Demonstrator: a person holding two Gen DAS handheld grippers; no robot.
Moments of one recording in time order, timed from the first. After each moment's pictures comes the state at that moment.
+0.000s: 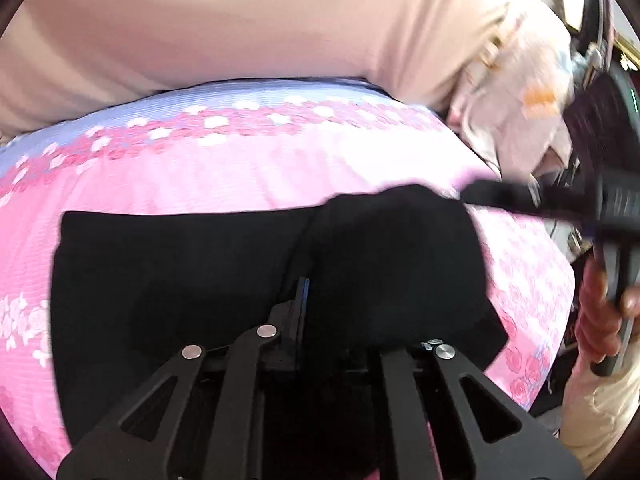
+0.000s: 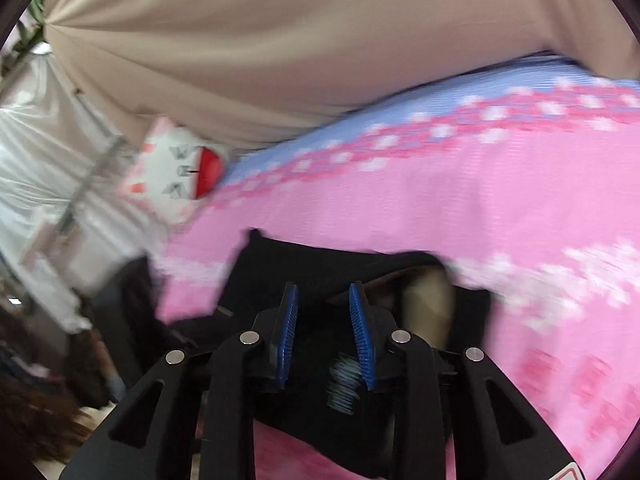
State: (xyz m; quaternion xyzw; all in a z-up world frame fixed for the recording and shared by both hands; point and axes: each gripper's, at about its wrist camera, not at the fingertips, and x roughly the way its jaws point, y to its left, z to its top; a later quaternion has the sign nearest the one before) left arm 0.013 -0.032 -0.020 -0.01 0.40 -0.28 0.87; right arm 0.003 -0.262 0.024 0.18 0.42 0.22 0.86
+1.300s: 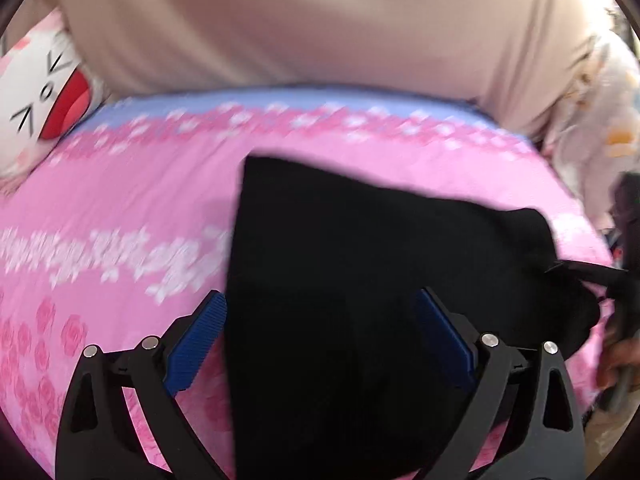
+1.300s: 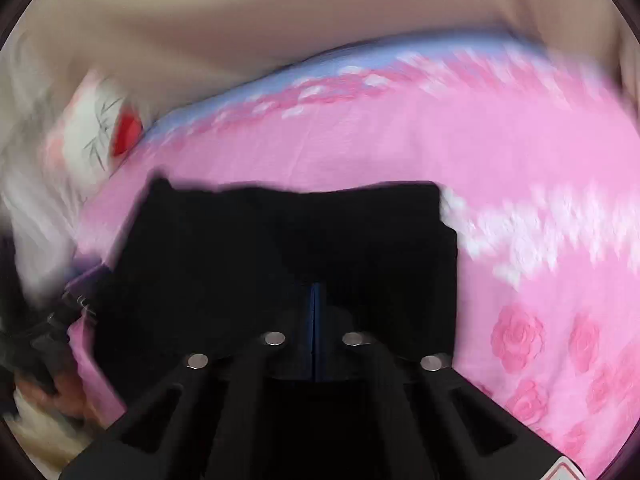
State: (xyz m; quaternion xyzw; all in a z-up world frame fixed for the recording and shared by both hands) left arm -0.006 0.050 -0.039 -0.02 0.41 -0.10 0.91; right arm 0.009 -0.266 -0.042 0.19 0.46 0.14 0.86
